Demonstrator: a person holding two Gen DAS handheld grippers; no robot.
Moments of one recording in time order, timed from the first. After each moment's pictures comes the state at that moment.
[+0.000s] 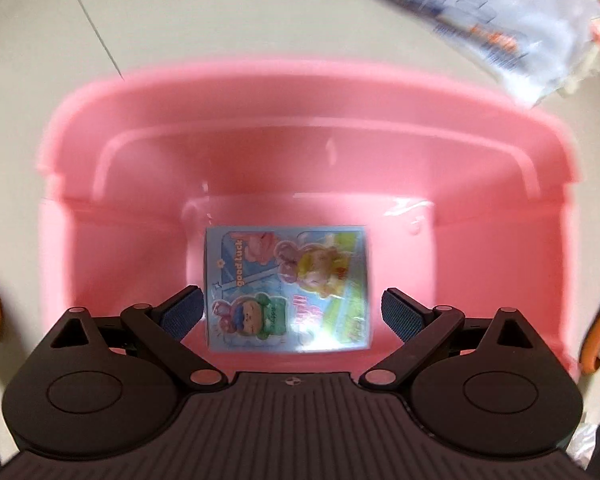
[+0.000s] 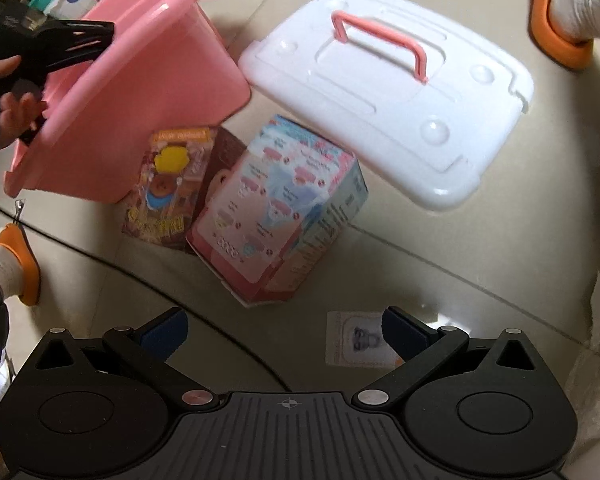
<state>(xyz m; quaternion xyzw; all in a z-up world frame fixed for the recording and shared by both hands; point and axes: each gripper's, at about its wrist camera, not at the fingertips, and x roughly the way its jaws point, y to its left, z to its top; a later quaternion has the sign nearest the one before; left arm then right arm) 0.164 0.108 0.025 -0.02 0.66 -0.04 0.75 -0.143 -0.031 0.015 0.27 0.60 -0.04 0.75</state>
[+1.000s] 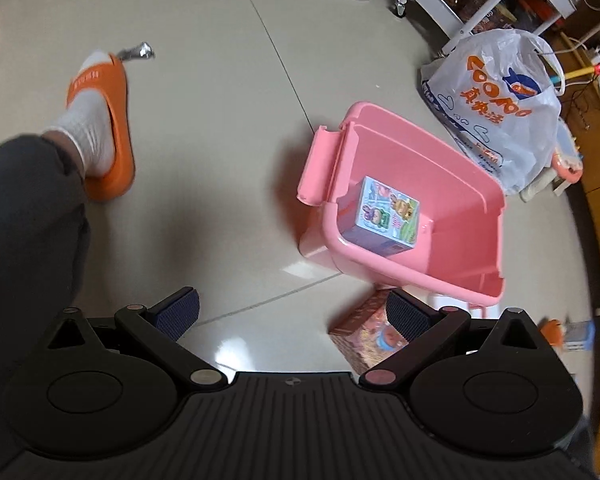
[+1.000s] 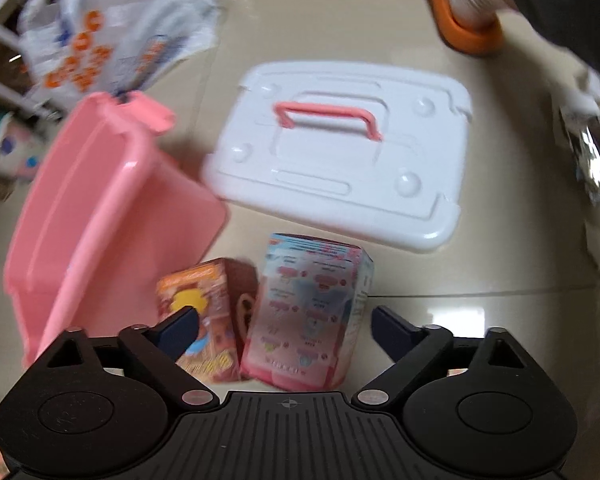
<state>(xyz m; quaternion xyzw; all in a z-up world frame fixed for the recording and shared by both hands) 0.009 0.276 0.154 -0.20 0.59 0.02 0.78 -0.100 -0.042 0.028 0.41 0.51 -0.23 0.72</state>
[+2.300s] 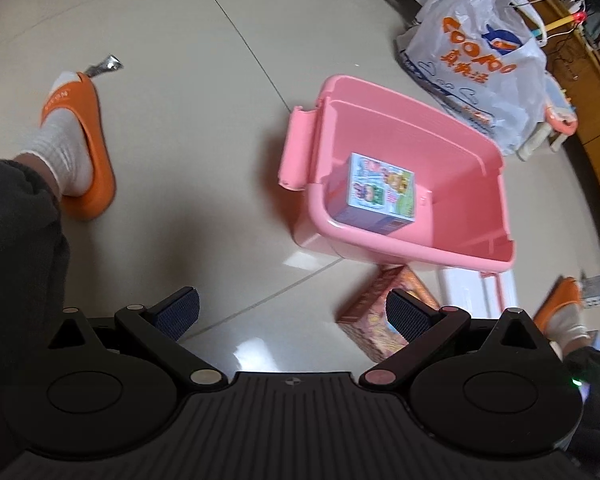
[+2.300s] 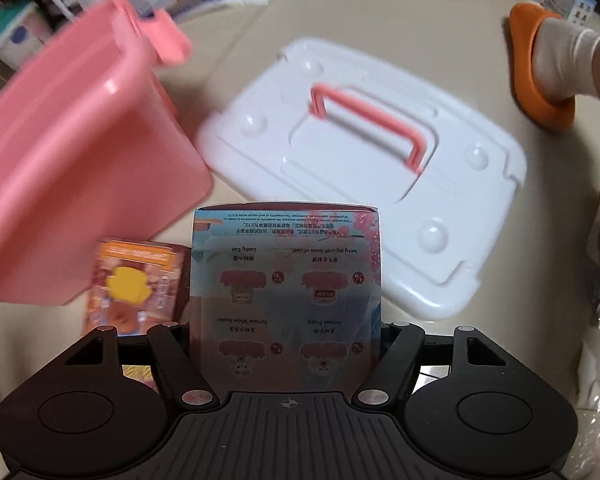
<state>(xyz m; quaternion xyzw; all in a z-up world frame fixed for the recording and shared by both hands) 0.007 0.255 0.138 -0.13 0.59 0.00 0.80 -0.076 -0.032 0.012 0.25 0.57 -0.14 0.77</state>
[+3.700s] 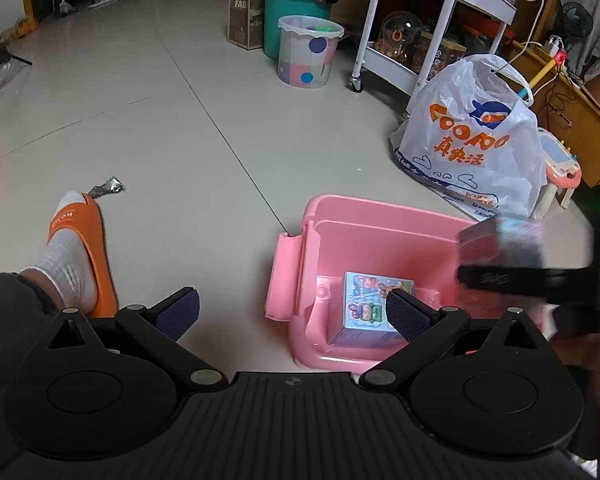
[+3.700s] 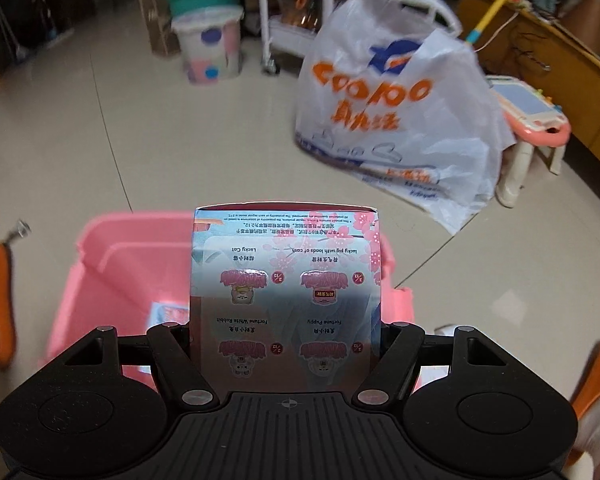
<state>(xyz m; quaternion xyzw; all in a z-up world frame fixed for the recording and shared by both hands) 0.033 0.246 0.149 -0.08 0.45 0.02 0.89 0.132 0.035 0.102 -0.01 0.51 0.03 0.86</state>
